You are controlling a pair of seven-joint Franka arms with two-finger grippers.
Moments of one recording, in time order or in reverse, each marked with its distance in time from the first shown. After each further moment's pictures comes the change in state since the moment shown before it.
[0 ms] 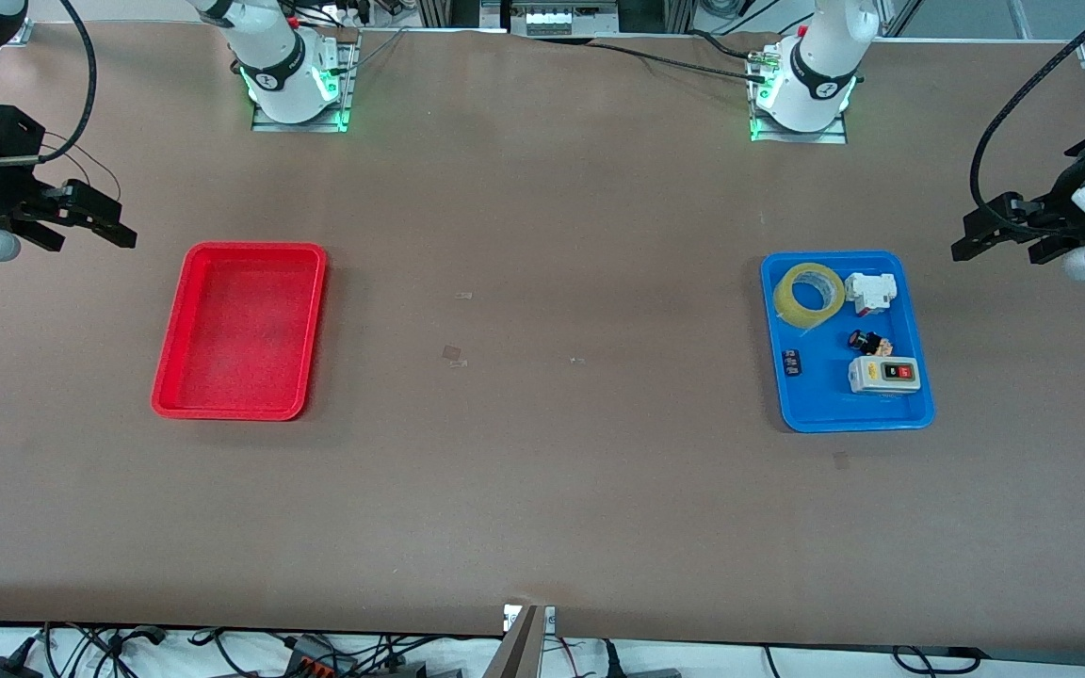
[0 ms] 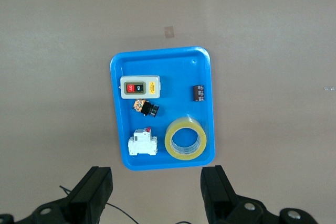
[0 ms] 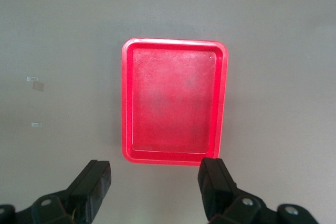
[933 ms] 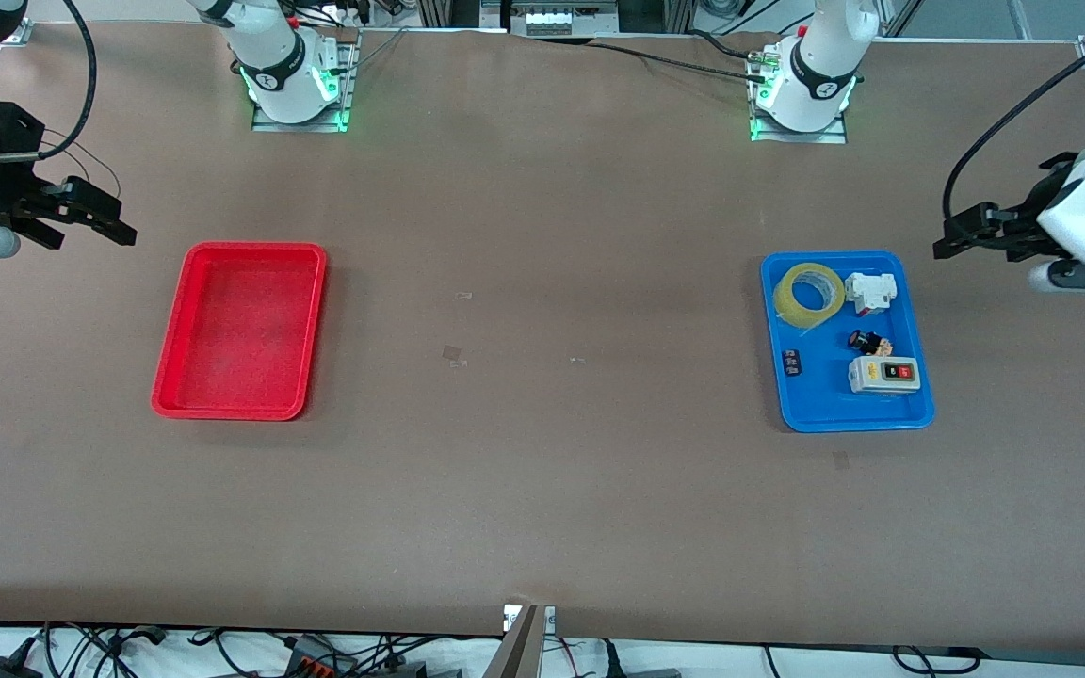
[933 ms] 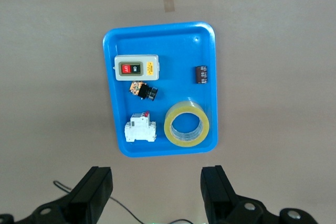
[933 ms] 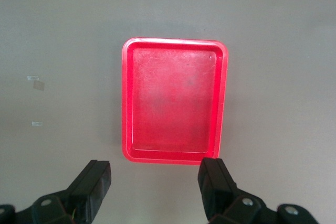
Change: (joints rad) left arm 0.003 0.008 0.000 -0.129 0.000 0.045 -0.001; right arm 0.001 -0.006 0.000 -0.002 0.000 -0.003 0.000
